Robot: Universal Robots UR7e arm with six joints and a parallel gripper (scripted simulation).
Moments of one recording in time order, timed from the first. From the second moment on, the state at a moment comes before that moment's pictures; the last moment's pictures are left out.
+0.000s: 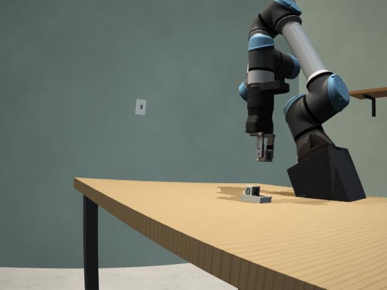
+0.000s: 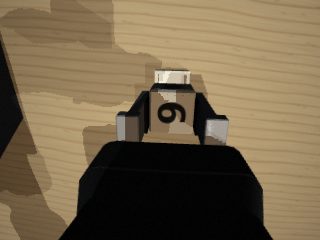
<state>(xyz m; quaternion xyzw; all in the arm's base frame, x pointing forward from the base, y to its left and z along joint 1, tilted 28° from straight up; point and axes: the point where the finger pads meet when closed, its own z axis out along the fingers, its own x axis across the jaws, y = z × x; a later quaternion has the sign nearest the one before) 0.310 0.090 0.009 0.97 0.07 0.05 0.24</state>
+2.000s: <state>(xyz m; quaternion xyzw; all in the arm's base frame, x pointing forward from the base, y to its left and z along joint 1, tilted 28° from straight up) 0.319 0.057 -0.045 0.97 0.07 0.05 0.24</state>
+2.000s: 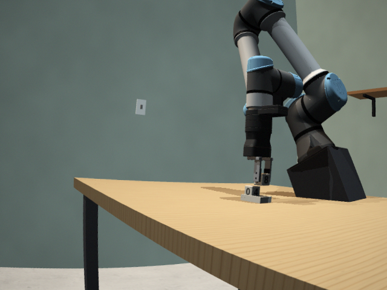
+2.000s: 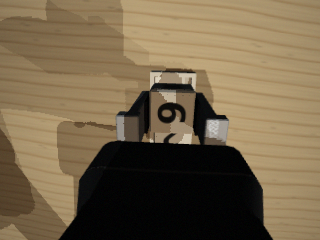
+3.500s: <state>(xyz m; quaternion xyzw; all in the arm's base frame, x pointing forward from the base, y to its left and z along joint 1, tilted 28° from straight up) 0.320 0.054 -0.050 0.97 0.07 0.05 0.24</state>
